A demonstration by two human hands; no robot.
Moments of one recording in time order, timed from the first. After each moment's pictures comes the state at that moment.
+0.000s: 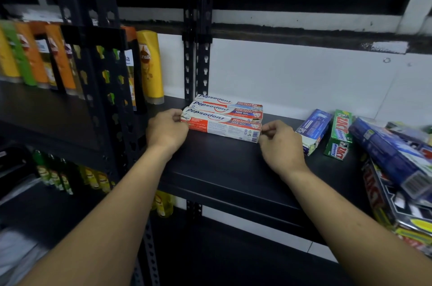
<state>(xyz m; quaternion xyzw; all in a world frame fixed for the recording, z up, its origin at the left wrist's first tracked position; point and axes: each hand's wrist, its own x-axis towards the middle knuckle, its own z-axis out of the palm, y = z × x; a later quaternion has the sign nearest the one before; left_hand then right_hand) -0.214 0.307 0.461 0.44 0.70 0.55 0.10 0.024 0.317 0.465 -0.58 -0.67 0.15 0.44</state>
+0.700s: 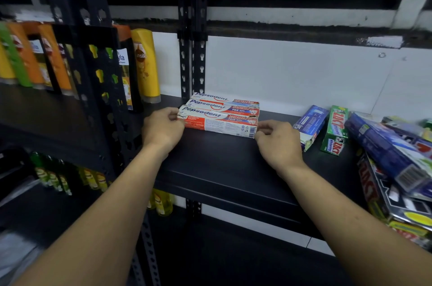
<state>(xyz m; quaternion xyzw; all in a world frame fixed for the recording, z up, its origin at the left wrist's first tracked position) -0.214 0.307 0.461 0.44 0.70 0.55 0.10 0.025 0.313 0.468 -0.58 -0.66 0.17 0.44</state>
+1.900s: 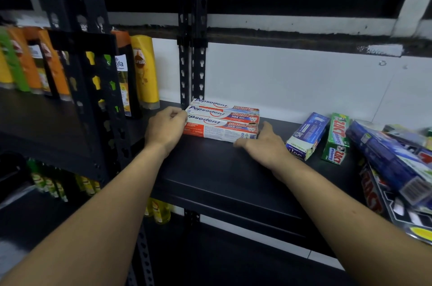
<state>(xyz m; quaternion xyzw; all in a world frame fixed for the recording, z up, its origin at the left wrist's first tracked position) -0.215 0.326 0.470 0.45 0.69 0.55 0.13 0.011 0.331 0.475 -0.61 -0.66 0.28 0.32</state>
